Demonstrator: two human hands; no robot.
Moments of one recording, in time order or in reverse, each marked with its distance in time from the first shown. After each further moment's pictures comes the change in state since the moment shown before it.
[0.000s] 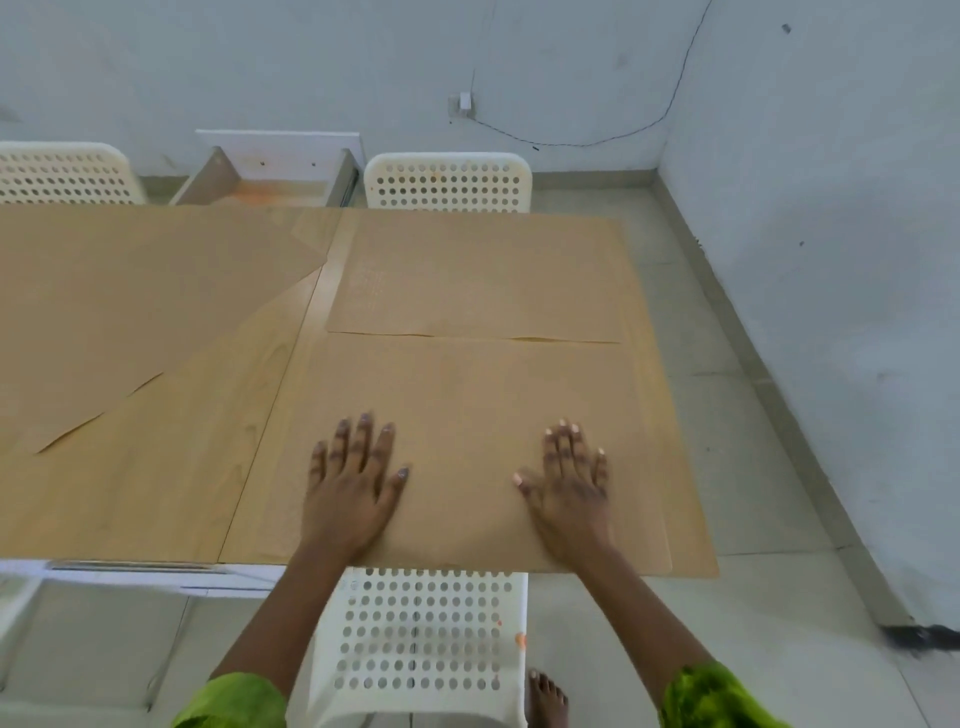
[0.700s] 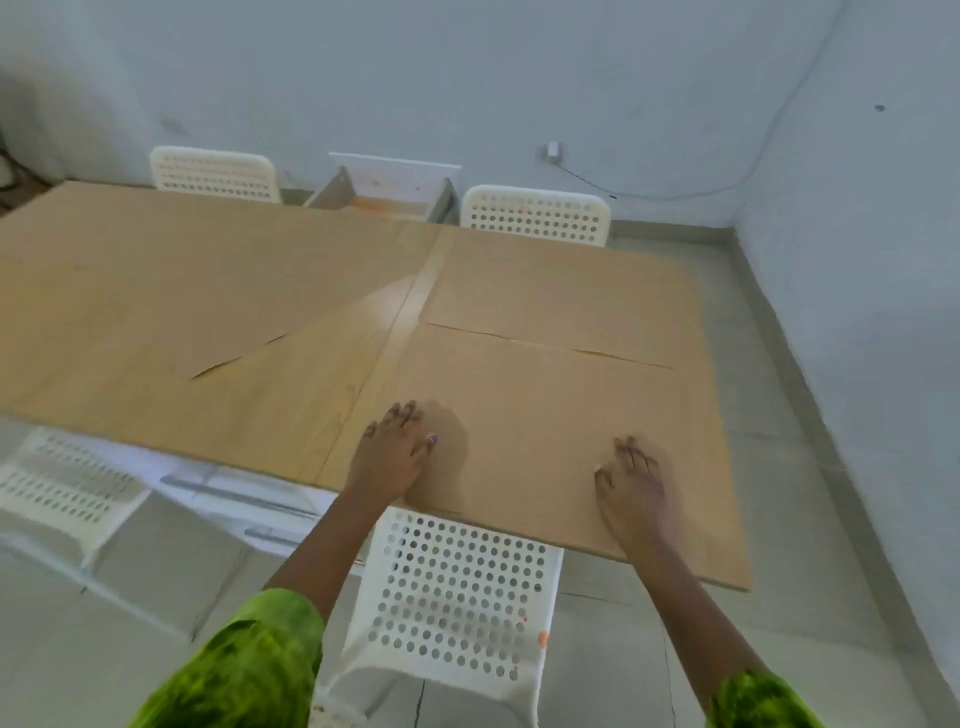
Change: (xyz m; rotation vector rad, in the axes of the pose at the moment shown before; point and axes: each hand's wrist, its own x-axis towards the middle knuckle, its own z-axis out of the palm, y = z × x) left_hand -0.032 -0.008 -0.058 -0.198 -0.125 -0.135; right_hand -0.022 -0.008 -0.041 0.250 0.022 0.146
